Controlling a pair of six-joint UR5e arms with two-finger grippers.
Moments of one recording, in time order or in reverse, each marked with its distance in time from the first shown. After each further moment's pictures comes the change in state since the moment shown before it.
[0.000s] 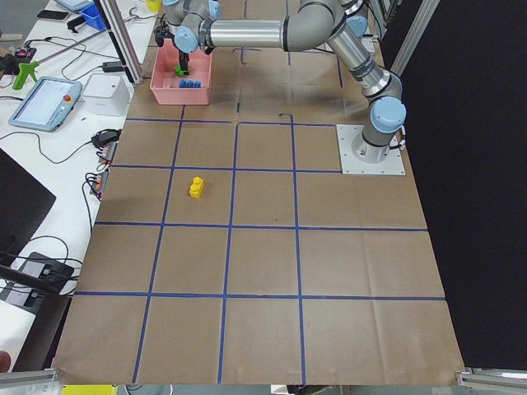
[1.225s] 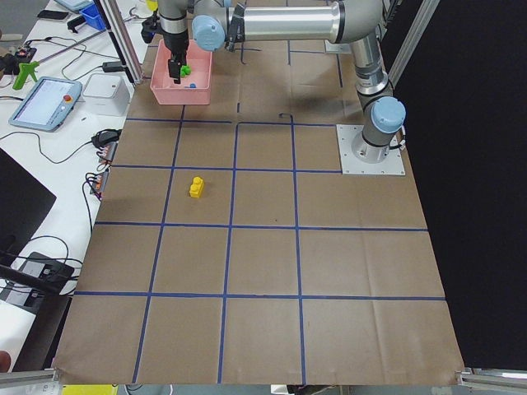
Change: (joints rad) left arm 0.383 0.361 -0.227 -0.116 -0.001 0.584; right arm -0.058 0.010 0.075 -0.022 -0.019 -0.038
